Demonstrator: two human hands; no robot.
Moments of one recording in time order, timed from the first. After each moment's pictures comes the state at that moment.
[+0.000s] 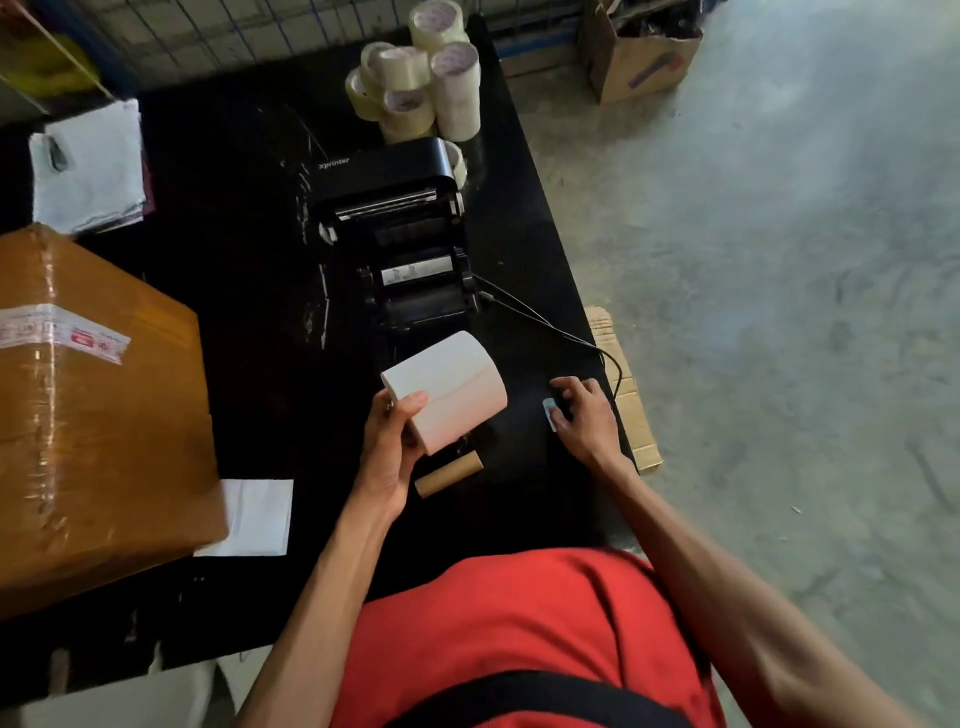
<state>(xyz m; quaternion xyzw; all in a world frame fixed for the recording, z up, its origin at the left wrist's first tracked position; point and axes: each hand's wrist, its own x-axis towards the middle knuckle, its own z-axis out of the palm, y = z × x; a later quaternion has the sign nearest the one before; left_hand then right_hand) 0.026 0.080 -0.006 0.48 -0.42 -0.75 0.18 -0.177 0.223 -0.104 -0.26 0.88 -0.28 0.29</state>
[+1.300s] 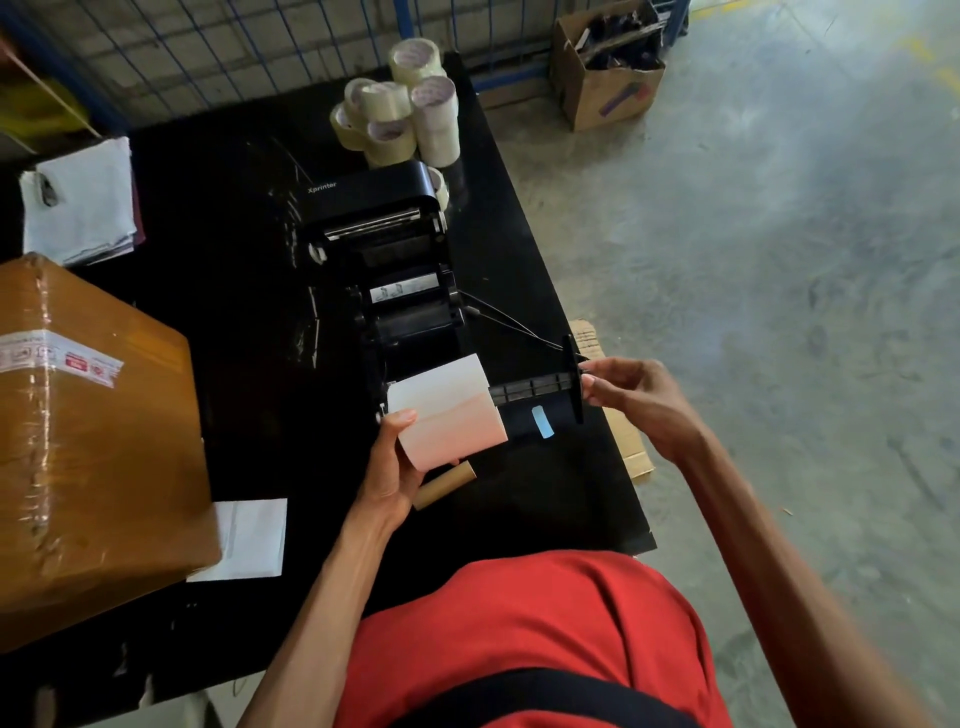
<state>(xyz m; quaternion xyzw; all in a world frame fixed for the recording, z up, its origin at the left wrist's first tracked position) 0.027 0.085 -0.018 0.43 -0.39 -0.81 0.15 -0.222 0.267 -0.004 -0.18 0.69 -0.56 0.43</state>
